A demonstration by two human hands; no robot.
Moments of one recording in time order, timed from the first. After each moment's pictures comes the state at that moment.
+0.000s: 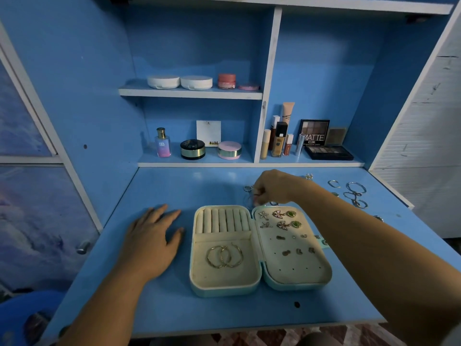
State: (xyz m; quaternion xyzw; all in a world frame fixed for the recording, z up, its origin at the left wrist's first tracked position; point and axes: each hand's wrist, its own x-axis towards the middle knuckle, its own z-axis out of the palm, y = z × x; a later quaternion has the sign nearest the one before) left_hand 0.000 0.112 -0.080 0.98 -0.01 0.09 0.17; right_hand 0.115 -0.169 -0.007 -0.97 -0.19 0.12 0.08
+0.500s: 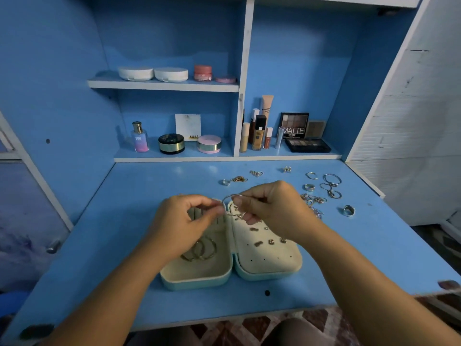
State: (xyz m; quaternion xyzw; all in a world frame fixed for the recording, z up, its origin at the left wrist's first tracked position) left_hand -0.013 0.016 -0.026 0.87 -0.13 0.12 0.46; right_hand -0.013 -0.182 0.009 -0.87 -0.10 0.01 0.48
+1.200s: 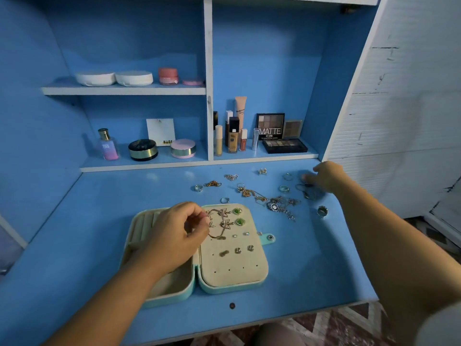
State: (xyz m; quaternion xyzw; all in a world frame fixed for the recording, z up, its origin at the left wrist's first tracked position) left_hand -0.002 -0.030 -0.045 0.89 -0.19 0.13 0.40; right_hand 0.111 -0.384 -0.020 -0.97 0.18 0.01 0.15
